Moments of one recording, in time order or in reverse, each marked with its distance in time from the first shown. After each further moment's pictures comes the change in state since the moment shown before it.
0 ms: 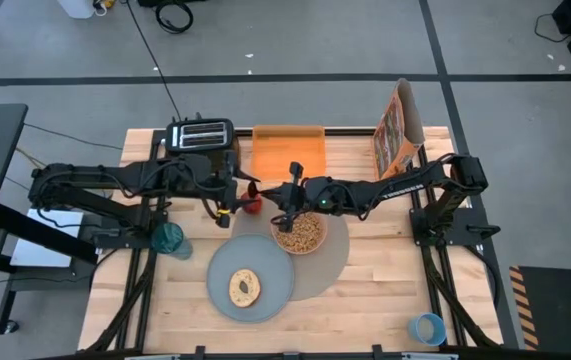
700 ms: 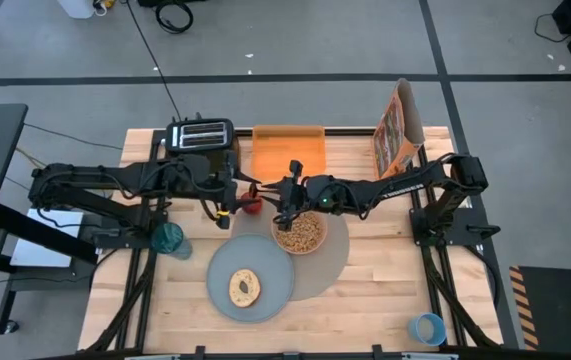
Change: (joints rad) left arm 0.000 0.000 -0.002 0.028 0.004 0.024; right arm 0.002 0.000 0.000 0.032 -0.007 -0.042
